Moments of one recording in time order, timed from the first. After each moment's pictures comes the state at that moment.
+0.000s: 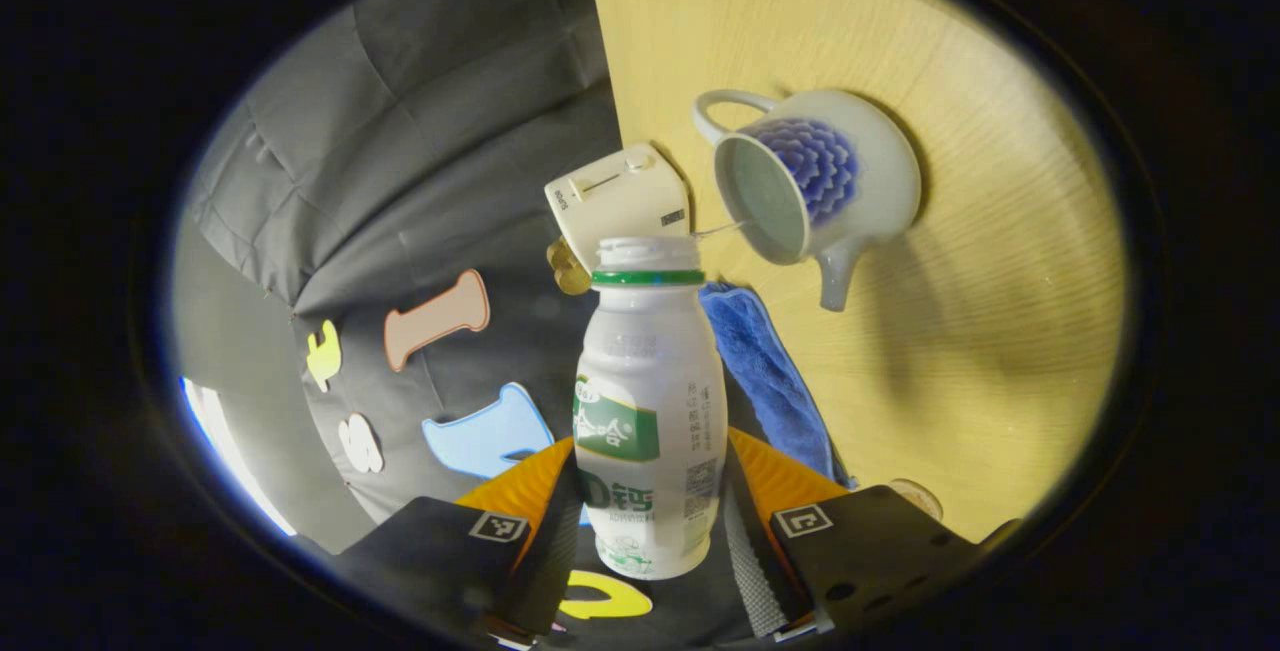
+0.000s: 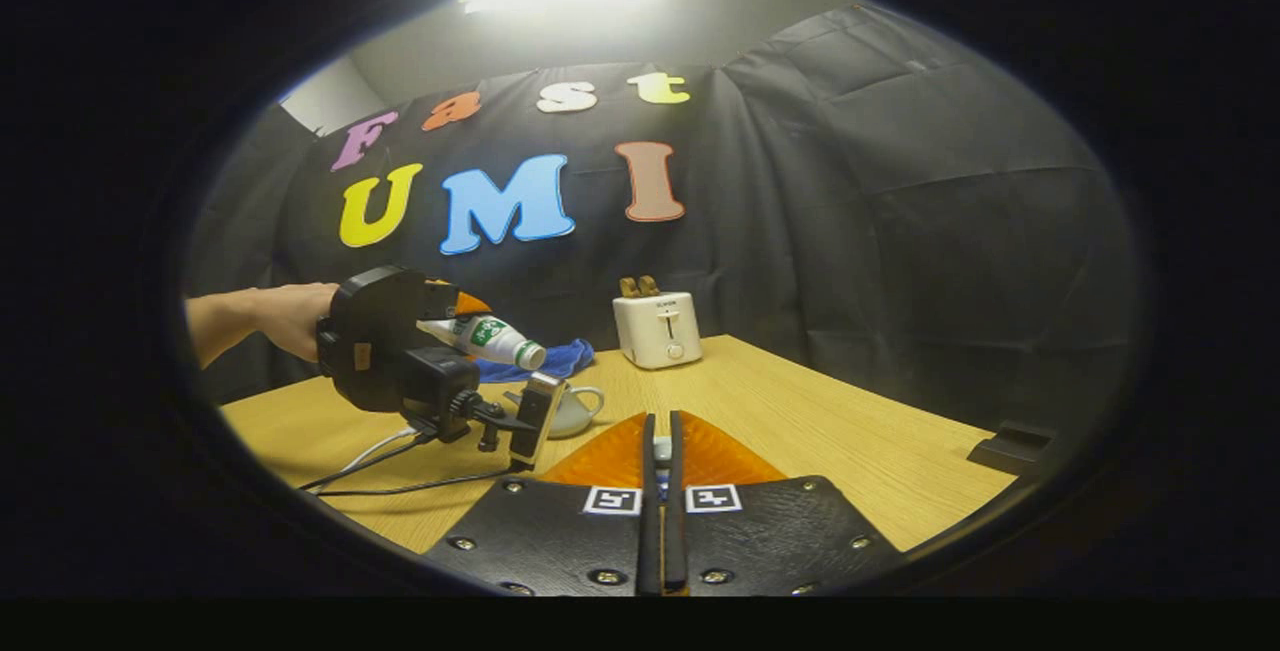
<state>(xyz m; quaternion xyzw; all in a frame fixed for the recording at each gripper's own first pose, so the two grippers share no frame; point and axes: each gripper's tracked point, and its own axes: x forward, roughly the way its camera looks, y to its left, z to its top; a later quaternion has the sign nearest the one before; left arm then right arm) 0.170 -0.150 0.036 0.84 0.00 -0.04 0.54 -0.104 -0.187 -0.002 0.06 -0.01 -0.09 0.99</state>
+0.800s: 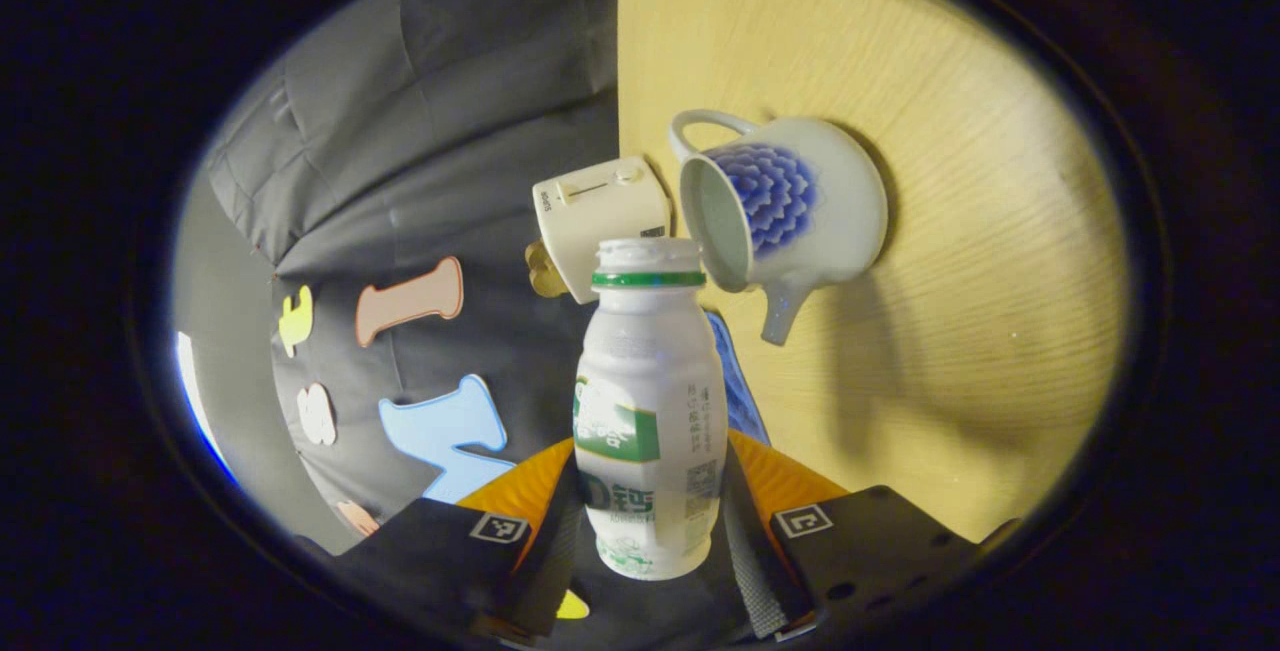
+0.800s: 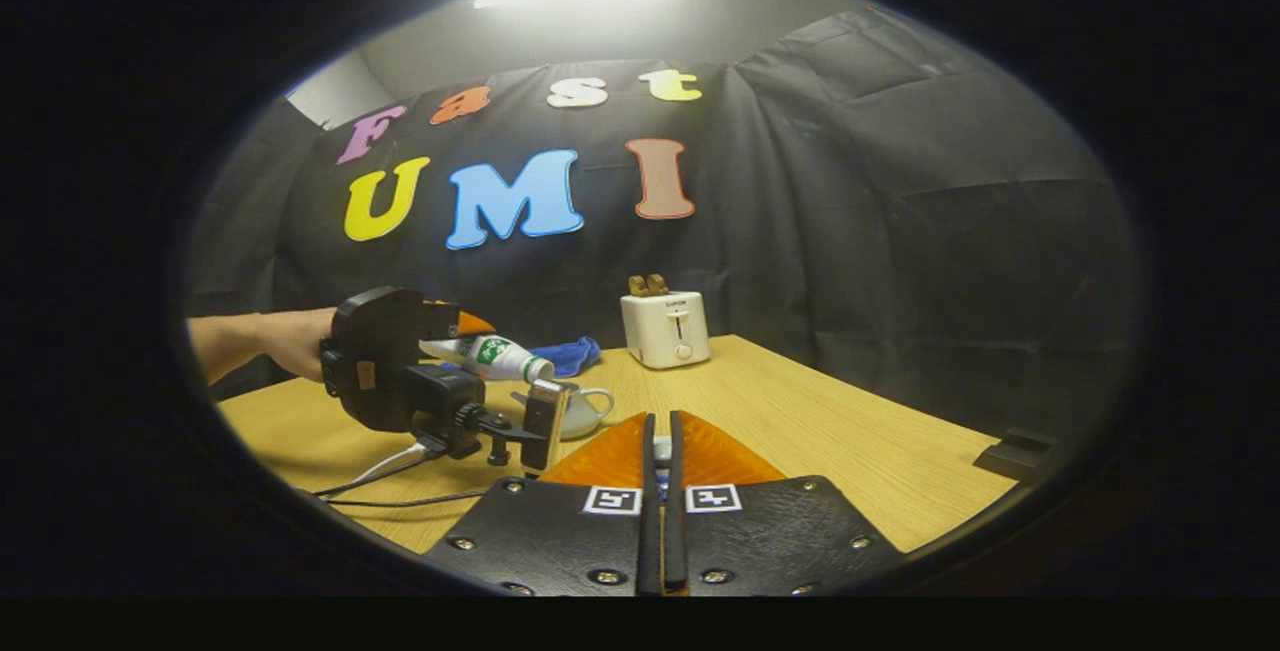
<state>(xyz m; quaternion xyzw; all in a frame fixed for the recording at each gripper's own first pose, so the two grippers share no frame) 0.174 -0.144 0.016 0.79 0.02 -0.09 0.61 -0.096 -0.175 0.006 0.05 0.00 -0.08 1.00</state>
